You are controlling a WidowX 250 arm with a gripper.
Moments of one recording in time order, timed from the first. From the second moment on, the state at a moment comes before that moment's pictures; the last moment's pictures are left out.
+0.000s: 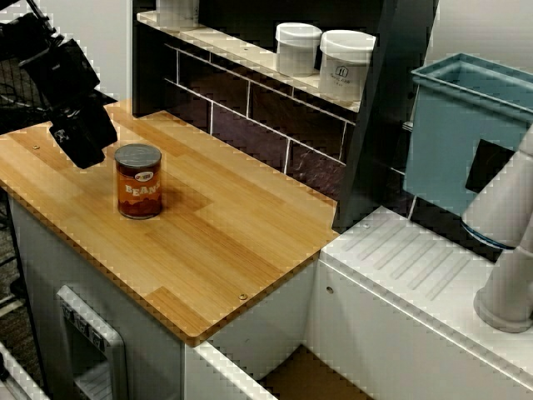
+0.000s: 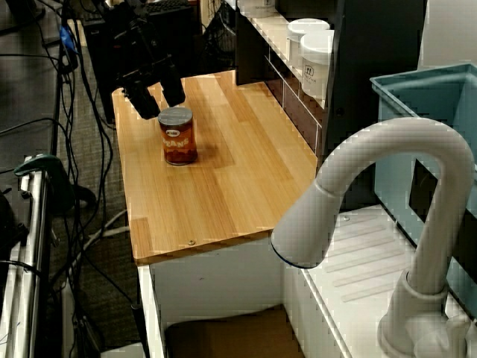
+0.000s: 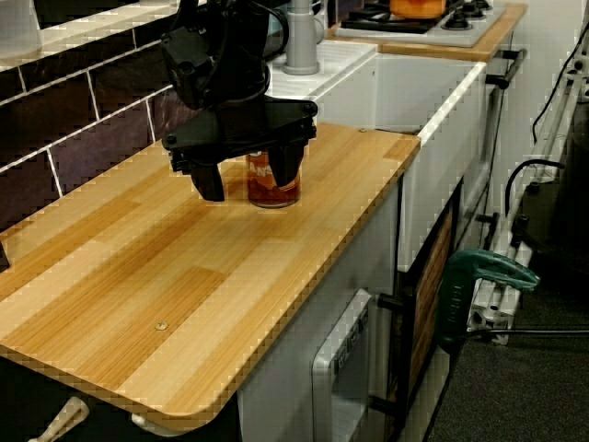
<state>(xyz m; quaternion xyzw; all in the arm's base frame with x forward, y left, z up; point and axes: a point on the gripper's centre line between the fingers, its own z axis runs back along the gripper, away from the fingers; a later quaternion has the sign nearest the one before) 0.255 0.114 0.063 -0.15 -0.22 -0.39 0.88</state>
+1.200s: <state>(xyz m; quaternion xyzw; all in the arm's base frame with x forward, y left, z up) 0.265 0.043 0.052 -0.18 -0.19 -0.46 0.85</state>
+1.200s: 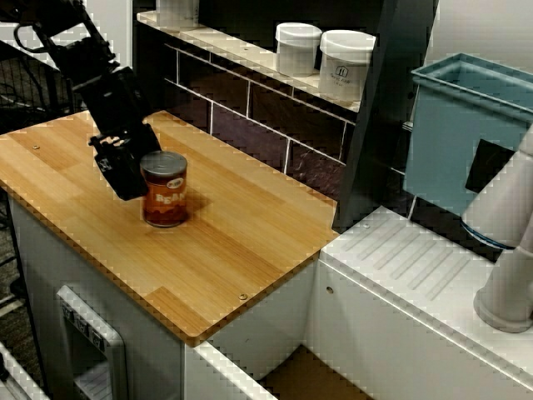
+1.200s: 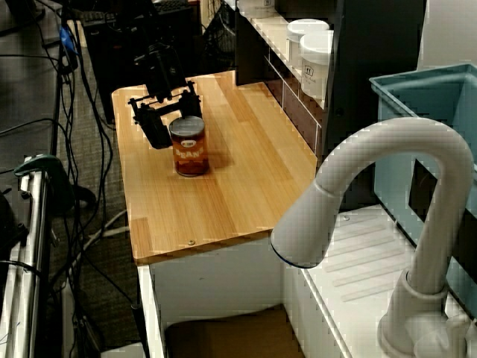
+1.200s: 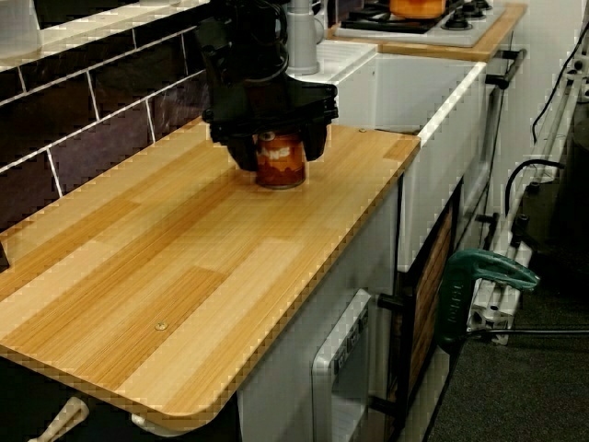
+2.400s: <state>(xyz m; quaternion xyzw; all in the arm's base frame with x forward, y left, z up) 0.268 0.008 0.062 -0.17 -0.16 -0.47 0.85</state>
